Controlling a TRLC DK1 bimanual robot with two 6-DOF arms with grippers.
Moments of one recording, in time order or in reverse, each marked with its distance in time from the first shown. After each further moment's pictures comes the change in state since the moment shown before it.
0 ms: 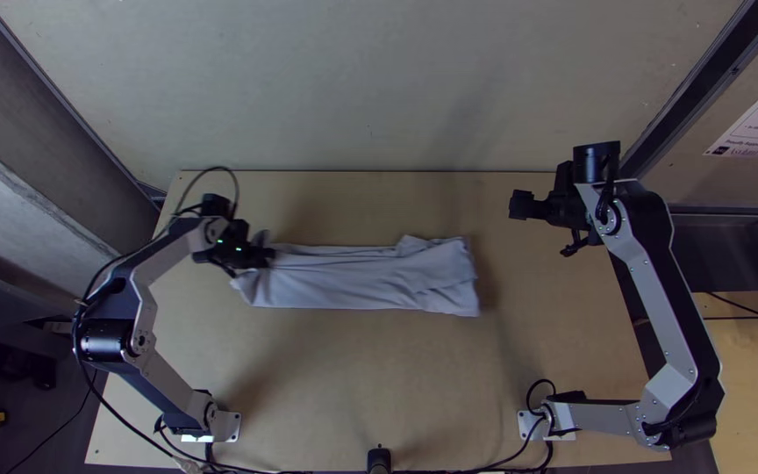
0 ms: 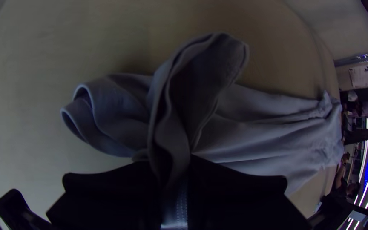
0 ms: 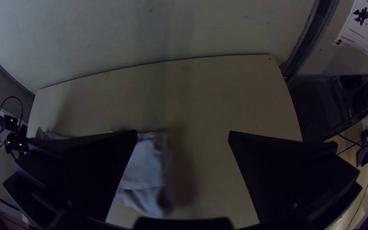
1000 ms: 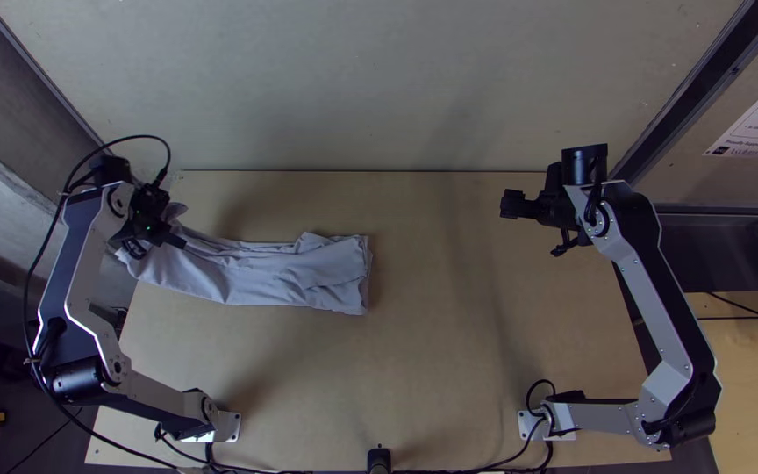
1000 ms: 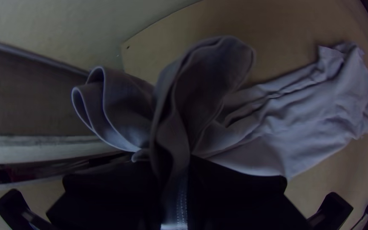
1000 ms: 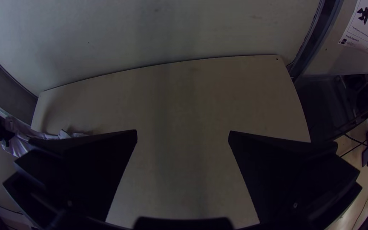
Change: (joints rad) left arm 0.245 -0.183 0.303 -0.237 -0.428 0.682; right arm 0.029 0.008 -0.032 0.058 0.000 0.037
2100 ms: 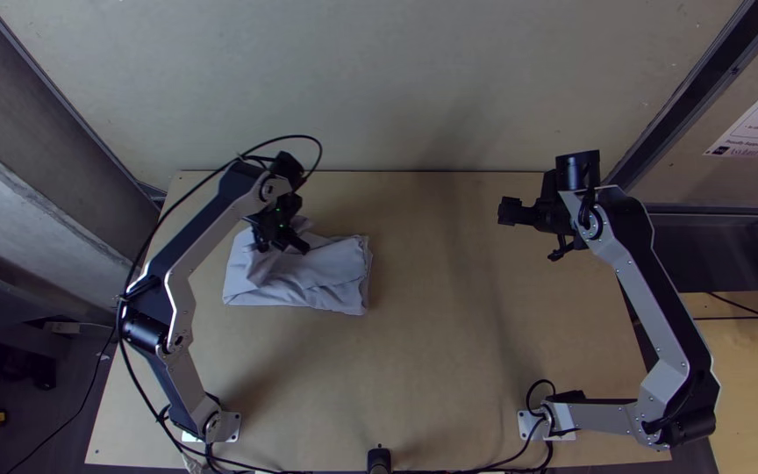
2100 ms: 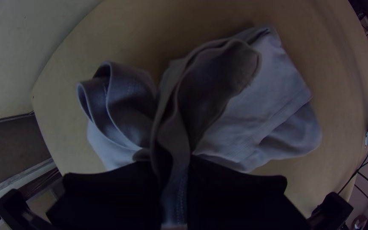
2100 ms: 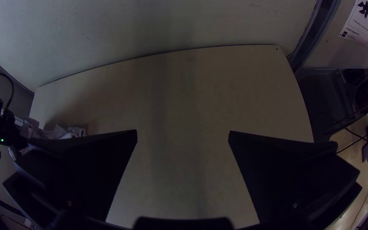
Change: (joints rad) left arm -0.678 0.293 0.327 -0.418 -0.003 -0.575; right arm 0.000 -0.002 -0.052 0.004 0.000 0.008
